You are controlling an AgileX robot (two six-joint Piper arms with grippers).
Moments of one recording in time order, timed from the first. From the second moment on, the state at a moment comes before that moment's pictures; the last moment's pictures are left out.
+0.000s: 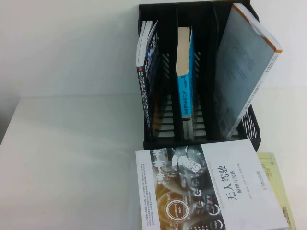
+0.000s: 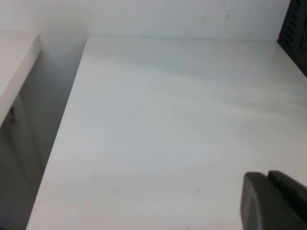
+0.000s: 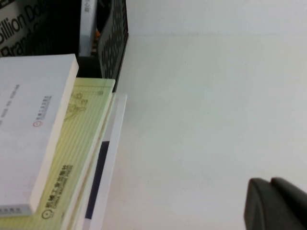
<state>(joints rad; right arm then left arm) 0.04 -0.01 0.02 0.03 0.42 -0.01 -0.10 -0.02 0.01 -0.01 0.37 -0.14</state>
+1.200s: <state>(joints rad) 0.04 -0.01 0.03 0.13 -0.13 0.05 -0.10 -0.02 0.02 0.01 -0.52 -0.09</state>
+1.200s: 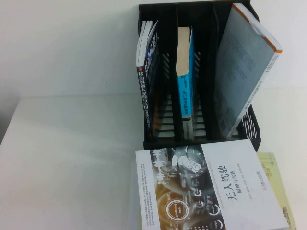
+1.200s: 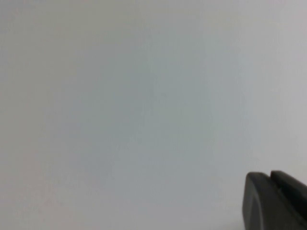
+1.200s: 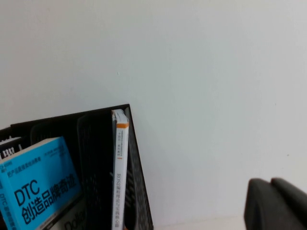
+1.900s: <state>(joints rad) 0.04 0.02 -0.14 0.49 0.07 -0.11 -0.10 0.30 -0.45 -0.25 0.43 -0.04</state>
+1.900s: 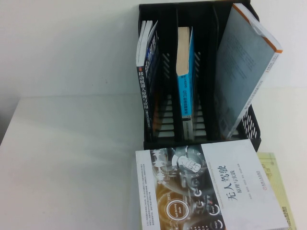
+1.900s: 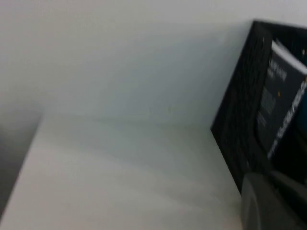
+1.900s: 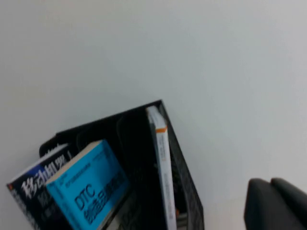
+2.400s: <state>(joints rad) 0.04 0.72 -0.50 0.53 0.55 -0.20 -0.10 0.75 -0.51 -0.81 0.57 0.12</state>
